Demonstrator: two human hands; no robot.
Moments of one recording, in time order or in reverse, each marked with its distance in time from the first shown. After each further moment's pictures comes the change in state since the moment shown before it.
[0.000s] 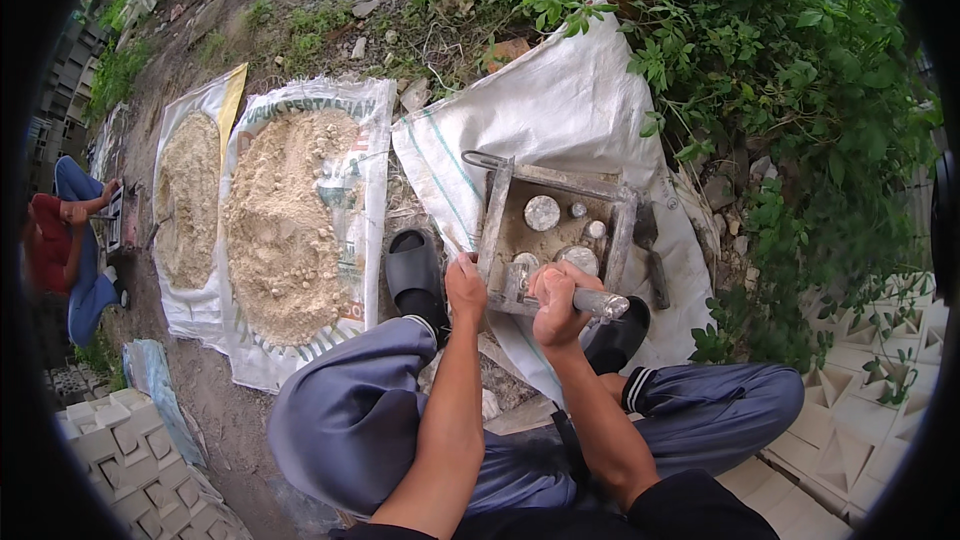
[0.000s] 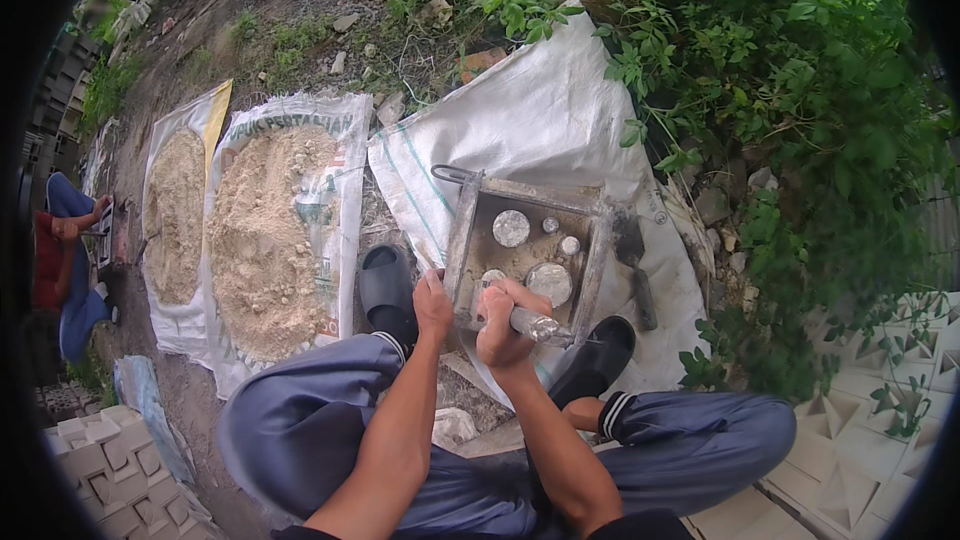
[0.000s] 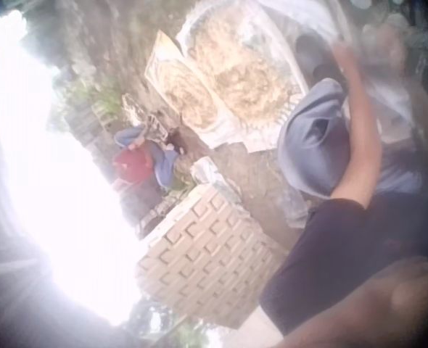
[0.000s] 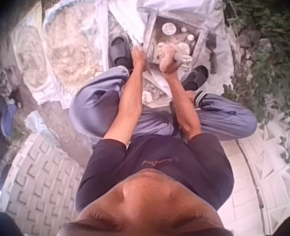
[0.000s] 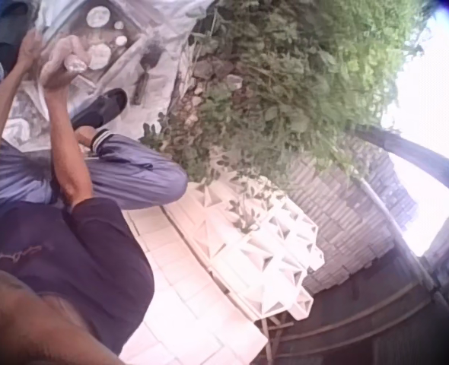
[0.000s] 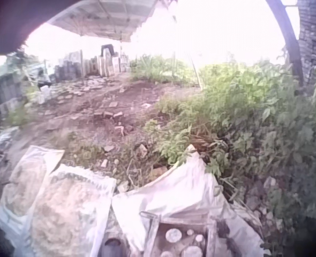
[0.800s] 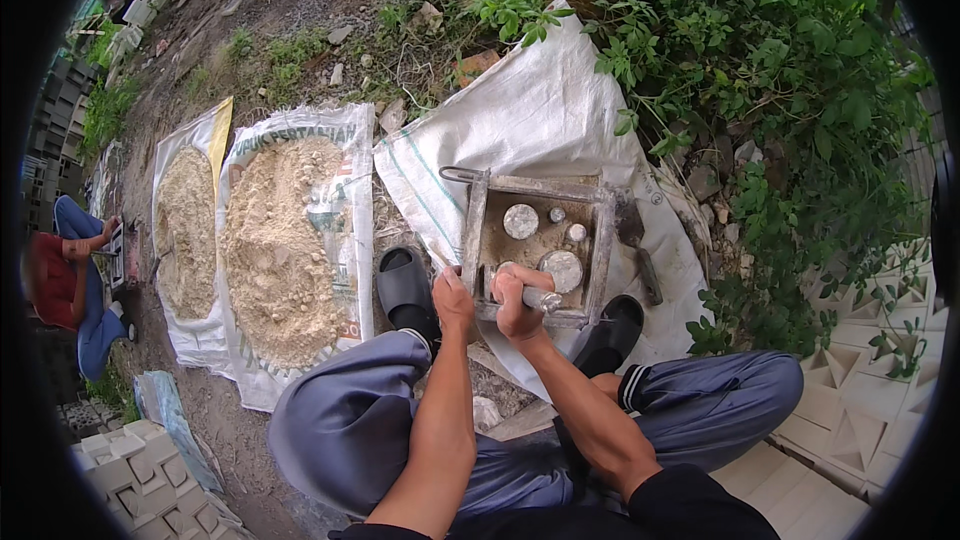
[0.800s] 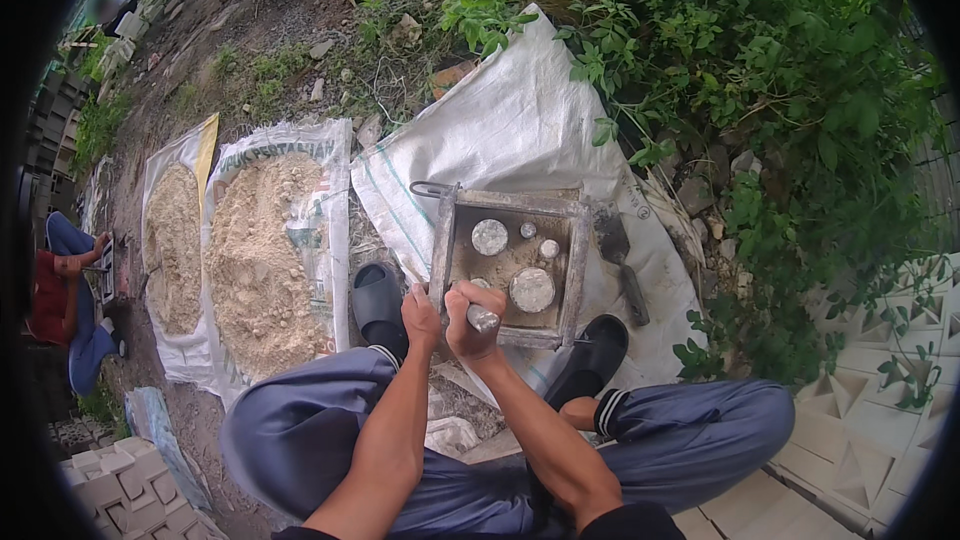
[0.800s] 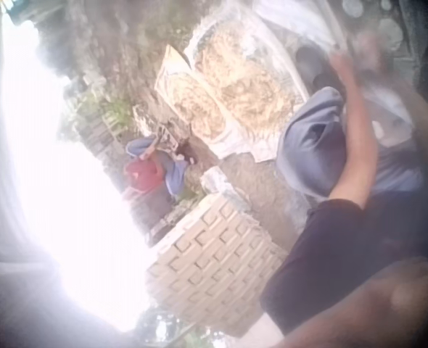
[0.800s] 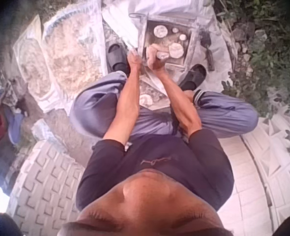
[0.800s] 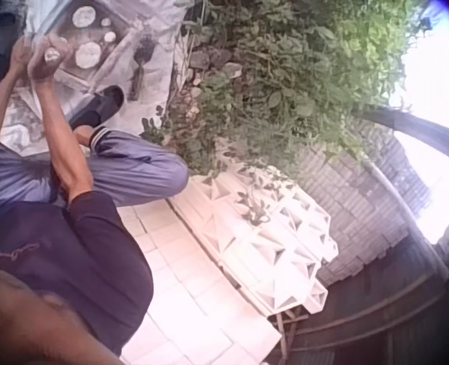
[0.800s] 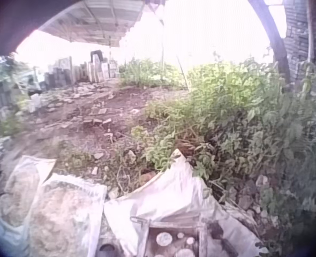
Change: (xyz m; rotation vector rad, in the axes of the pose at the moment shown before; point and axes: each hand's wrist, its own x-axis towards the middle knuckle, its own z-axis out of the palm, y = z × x) left_hand -0.003 0.003 -0.001 0.035 -0.071 -0.001; right_hand -0.005 0.044 0.005 -0.062 -0.067 -0.063
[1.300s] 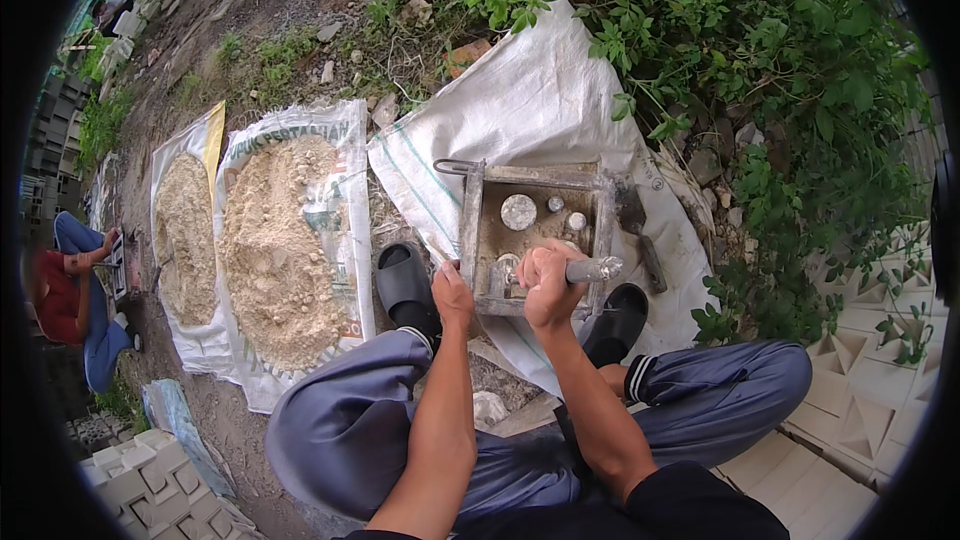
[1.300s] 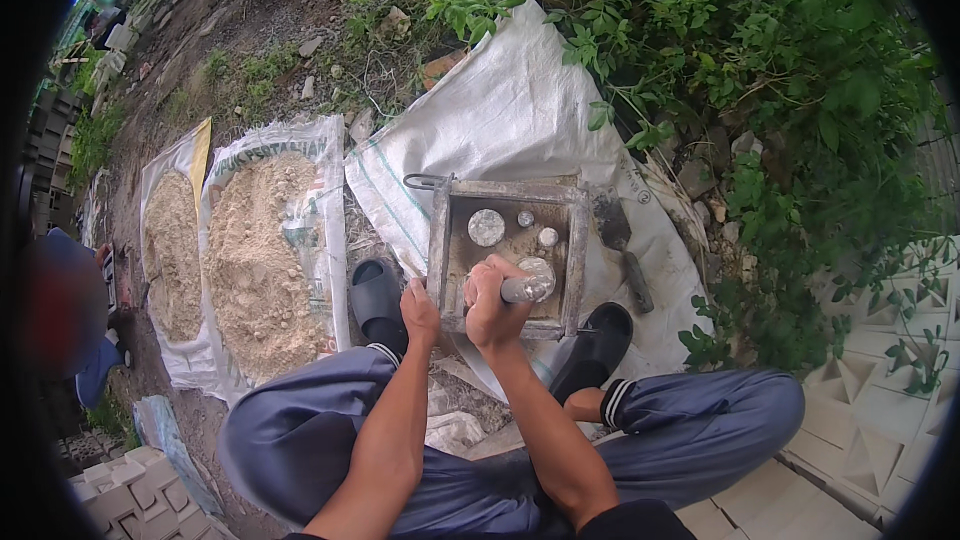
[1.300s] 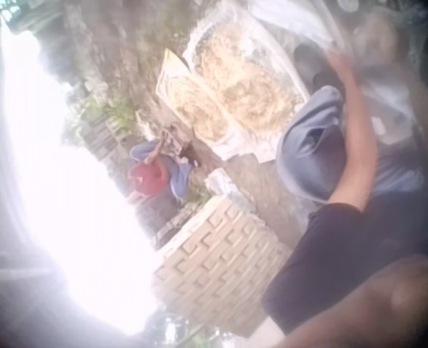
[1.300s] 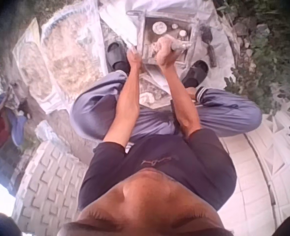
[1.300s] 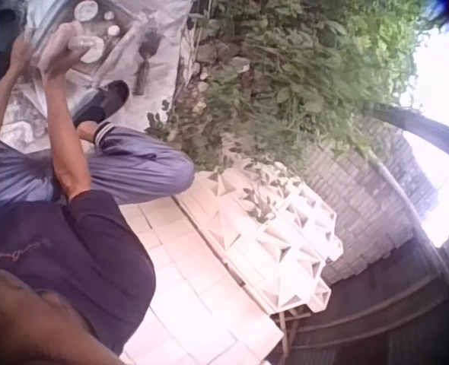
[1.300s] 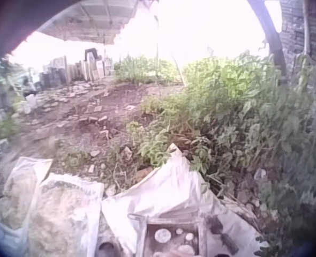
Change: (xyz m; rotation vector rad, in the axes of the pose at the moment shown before) left_hand 0.008 -0.014 0.001 0.033 0.052 0.026; right_hand 0.022 -0.046 -0.006 0.425 0.209 0.408
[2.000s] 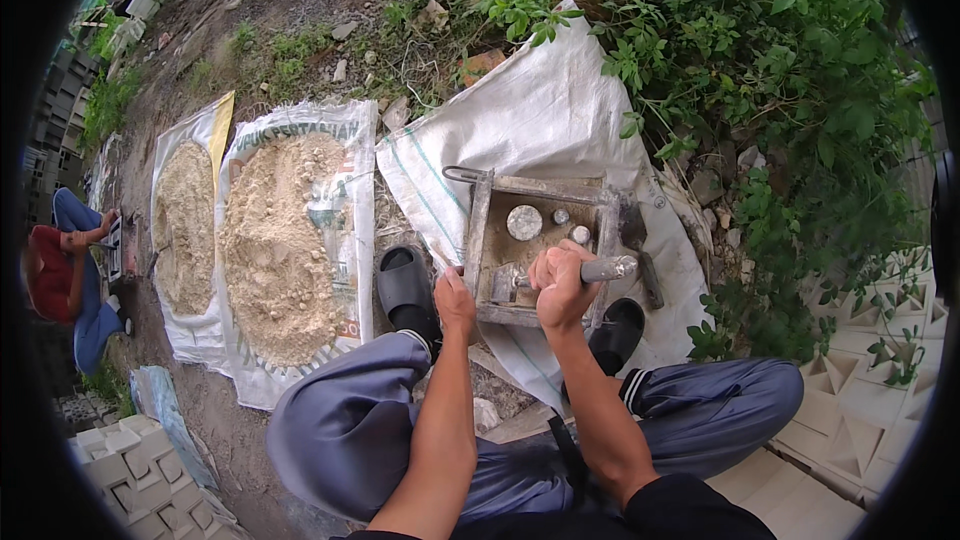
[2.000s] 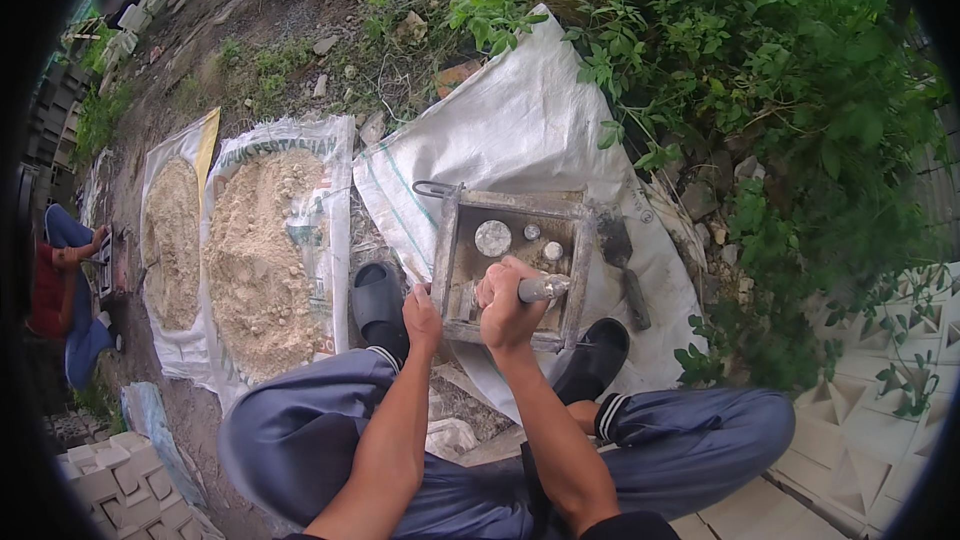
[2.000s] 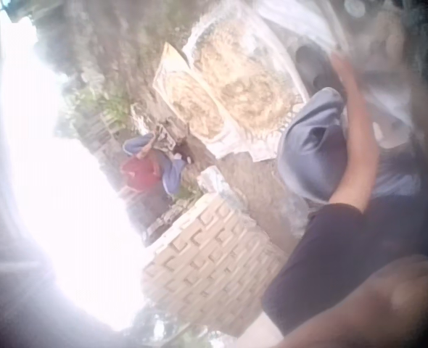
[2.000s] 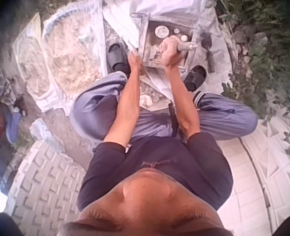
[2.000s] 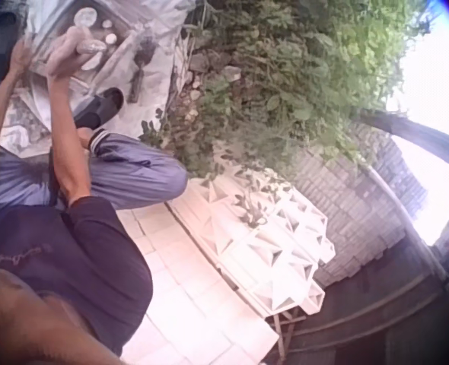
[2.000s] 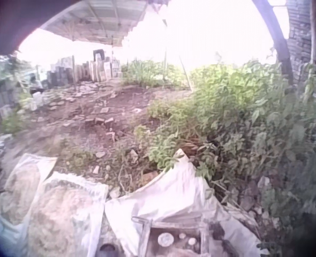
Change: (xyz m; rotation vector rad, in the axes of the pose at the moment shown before) left_hand -0.002 -0.002 0.002 -0.026 0.031 -0.025; right_hand 0.009 -0.014 0.006 -0.025 -0.006 -0.081
